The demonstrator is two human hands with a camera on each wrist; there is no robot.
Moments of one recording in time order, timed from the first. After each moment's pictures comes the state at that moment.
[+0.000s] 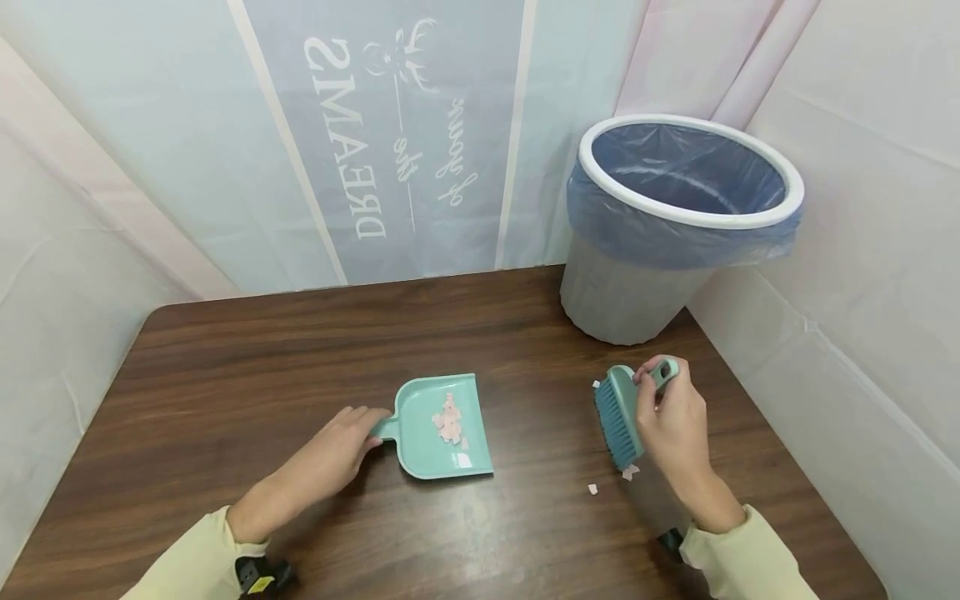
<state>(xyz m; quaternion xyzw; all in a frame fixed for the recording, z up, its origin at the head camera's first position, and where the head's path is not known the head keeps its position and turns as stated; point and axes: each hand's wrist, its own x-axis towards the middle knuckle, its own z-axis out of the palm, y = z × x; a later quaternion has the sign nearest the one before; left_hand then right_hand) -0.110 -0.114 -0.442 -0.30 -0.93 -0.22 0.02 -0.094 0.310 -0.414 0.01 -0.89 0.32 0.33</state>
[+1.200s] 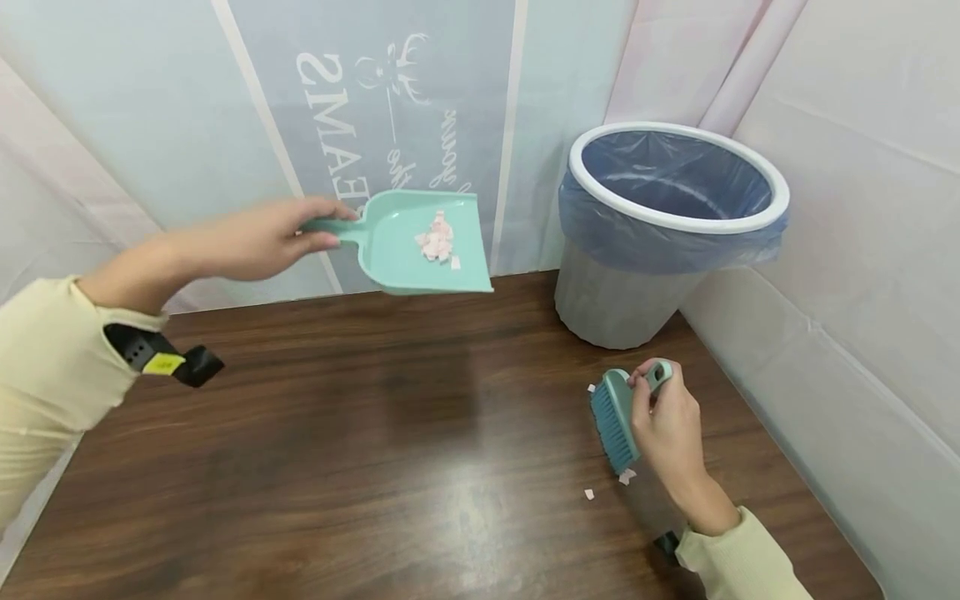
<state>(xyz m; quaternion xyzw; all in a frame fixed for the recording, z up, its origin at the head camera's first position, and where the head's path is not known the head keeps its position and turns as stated) -0.241 -0.128 -0.192 -0.37 -0.90 -0.21 -0.08 -0.094 0.306 -0.411 0.00 -0.89 0.31 0.34</state>
